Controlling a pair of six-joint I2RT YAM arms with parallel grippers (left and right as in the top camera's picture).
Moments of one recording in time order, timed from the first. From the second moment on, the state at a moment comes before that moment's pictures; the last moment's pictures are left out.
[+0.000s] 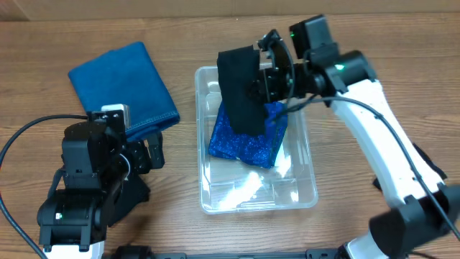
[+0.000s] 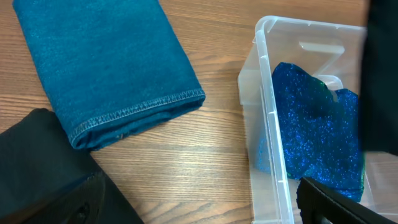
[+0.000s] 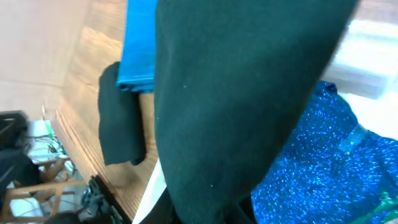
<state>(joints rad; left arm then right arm) -0.02 0.87 1.04 -0.94 0.09 -0.18 0.37 1.75 1.70 -0.96 -0.58 0.20</state>
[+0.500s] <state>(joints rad) -0.02 0.87 1.04 -0.94 0.09 -0.18 0.47 2.02 1.70 -1.02 -0.27 0.30</state>
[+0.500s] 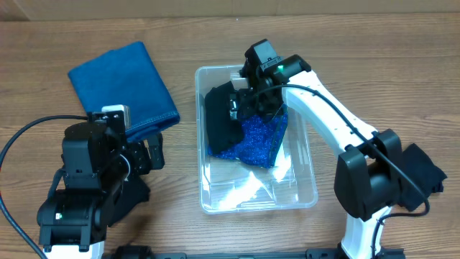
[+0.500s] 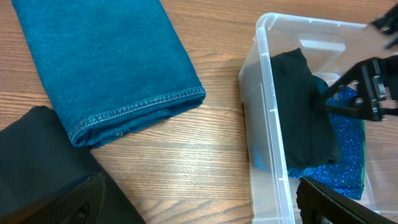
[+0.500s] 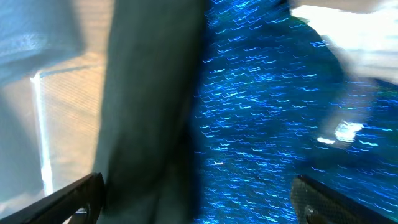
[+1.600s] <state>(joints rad) -0.02 0.87 1.04 -0.94 0.09 -0.18 -1.04 1.50 0.79 -0.70 -0.20 0.47</state>
